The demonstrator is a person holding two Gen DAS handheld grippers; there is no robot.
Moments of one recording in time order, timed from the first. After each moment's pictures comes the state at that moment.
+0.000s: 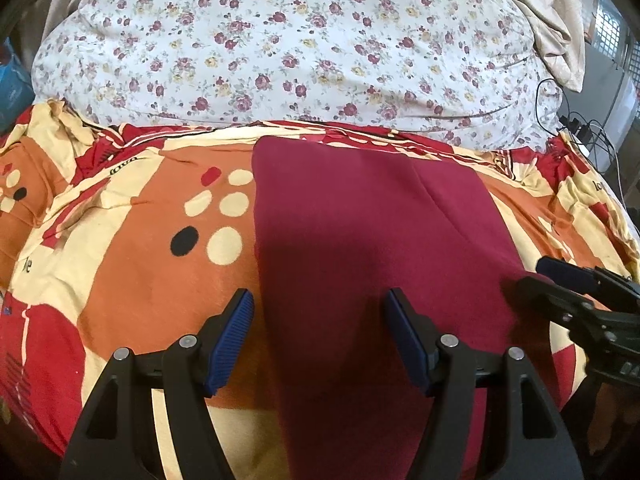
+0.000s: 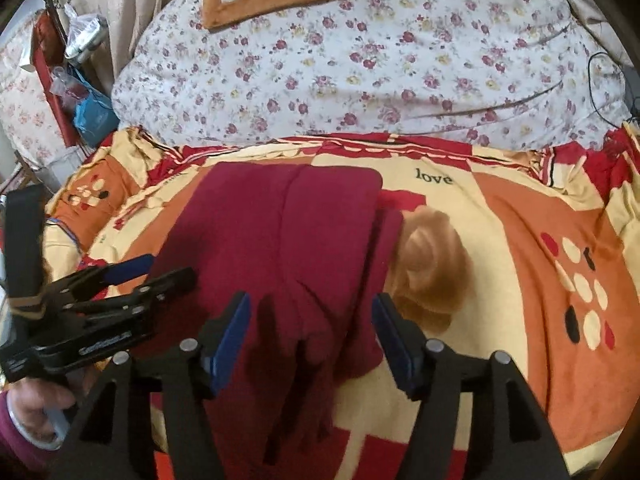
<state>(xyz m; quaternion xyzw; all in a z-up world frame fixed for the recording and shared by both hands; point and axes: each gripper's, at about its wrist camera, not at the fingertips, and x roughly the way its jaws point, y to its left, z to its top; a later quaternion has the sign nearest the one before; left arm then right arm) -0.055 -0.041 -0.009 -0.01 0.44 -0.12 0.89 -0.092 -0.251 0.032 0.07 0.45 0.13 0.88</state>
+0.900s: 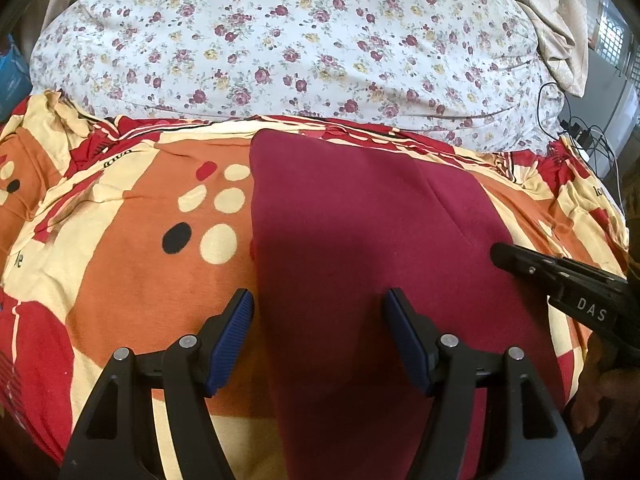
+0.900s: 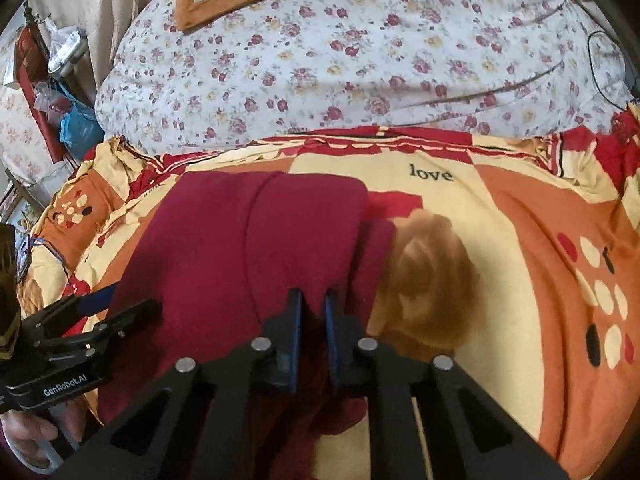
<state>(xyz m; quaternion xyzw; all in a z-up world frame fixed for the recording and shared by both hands) -0.049 -0.041 -0.014 -0.02 0.44 -0.12 0.89 -0.056 -0.264 0.005 0.09 0.45 0.12 0.88</state>
